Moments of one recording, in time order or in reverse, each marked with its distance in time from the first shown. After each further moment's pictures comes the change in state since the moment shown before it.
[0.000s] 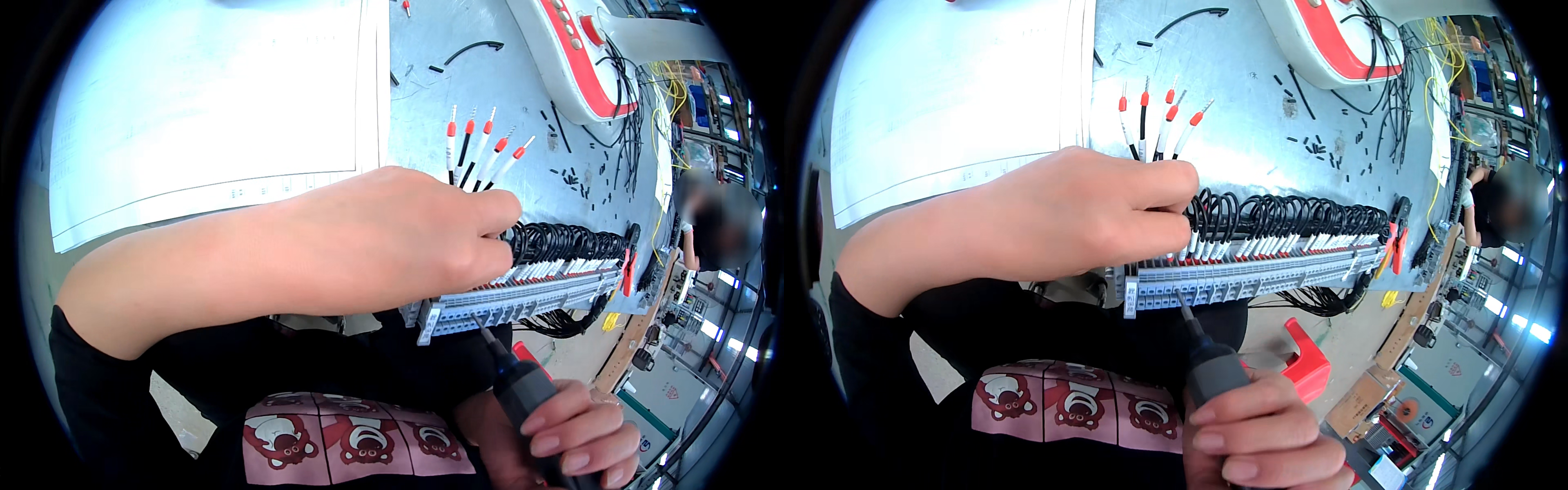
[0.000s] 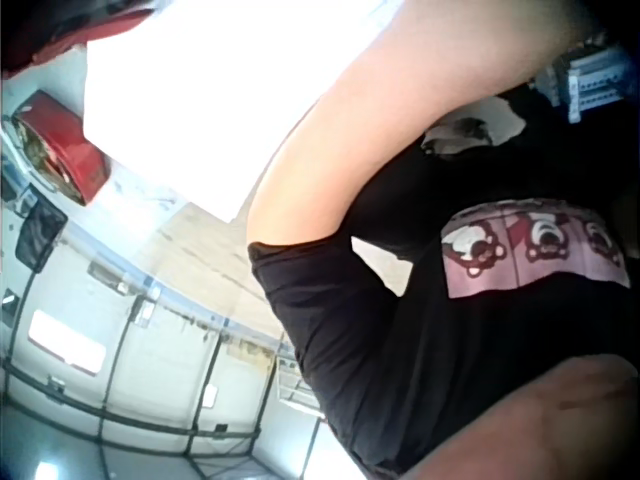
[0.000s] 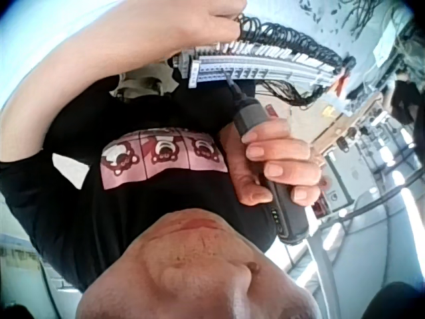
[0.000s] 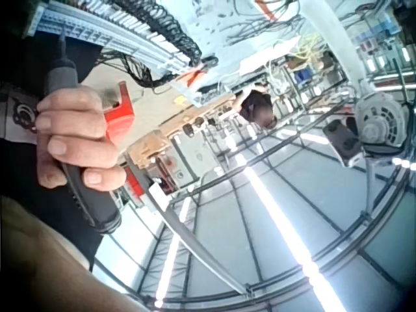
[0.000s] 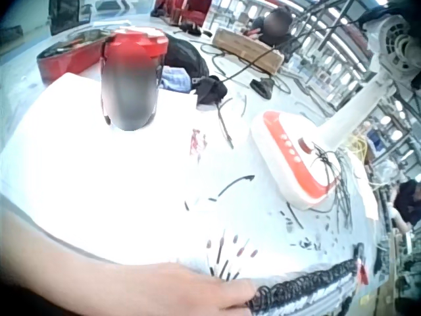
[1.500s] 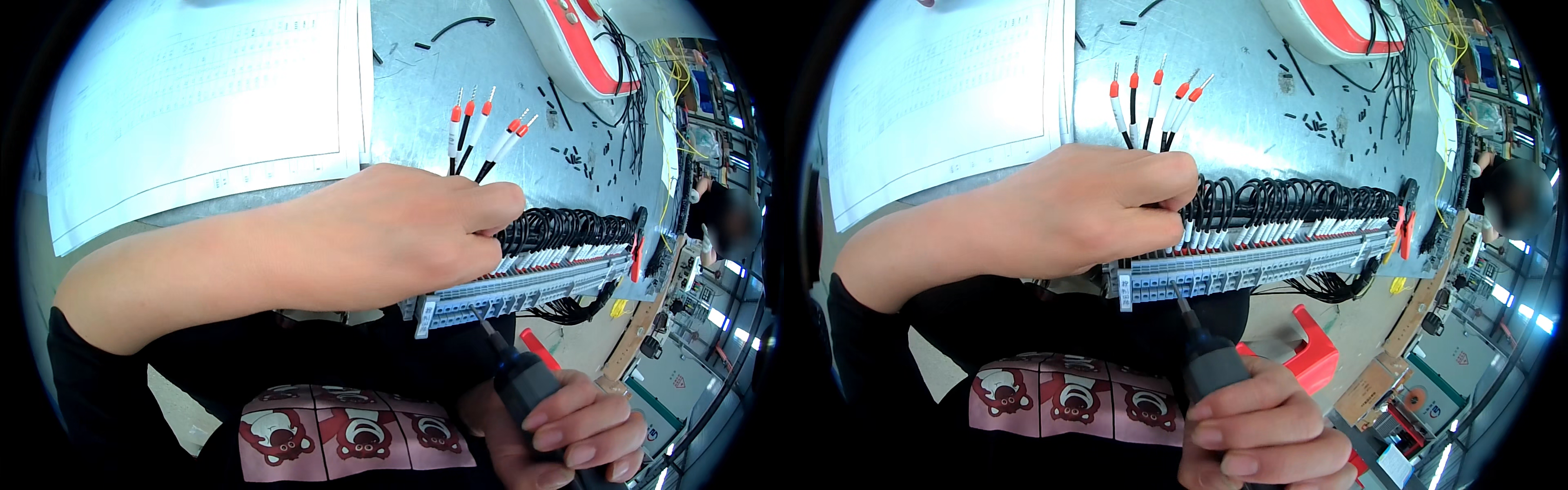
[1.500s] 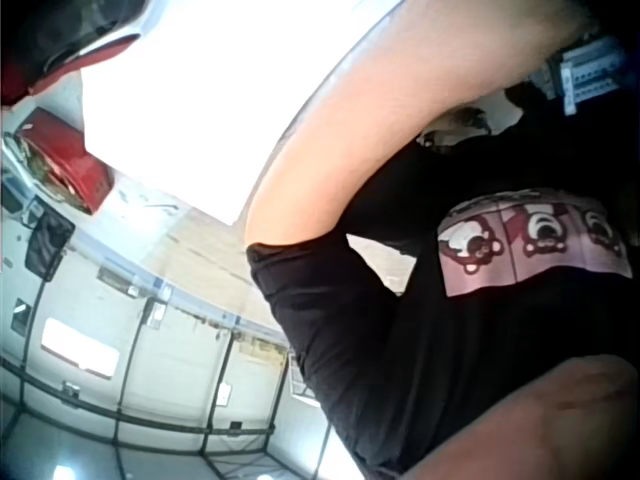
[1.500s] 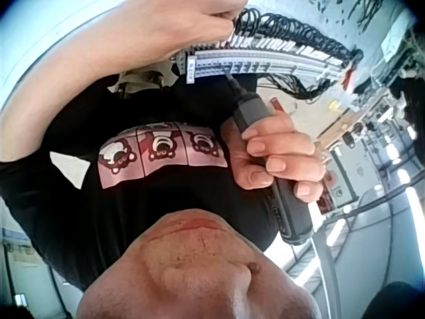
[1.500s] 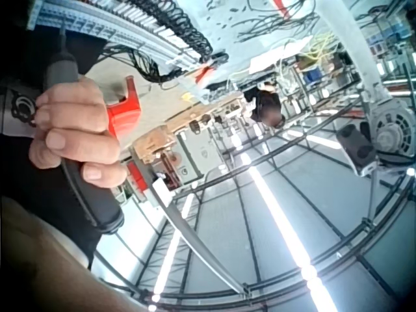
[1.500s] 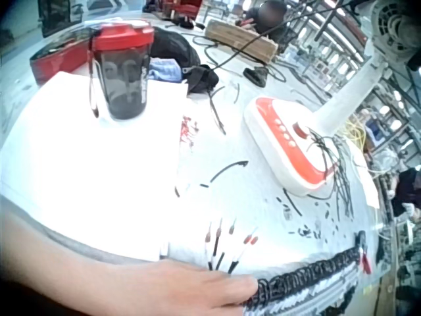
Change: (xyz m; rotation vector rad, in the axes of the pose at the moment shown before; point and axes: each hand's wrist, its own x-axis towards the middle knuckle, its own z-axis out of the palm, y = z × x) left_hand 0.006 -0.005 0.027 -0.069 0.113 0.092; right_hand -0.007 -0.014 -0.005 -0.198 0.034 0.092
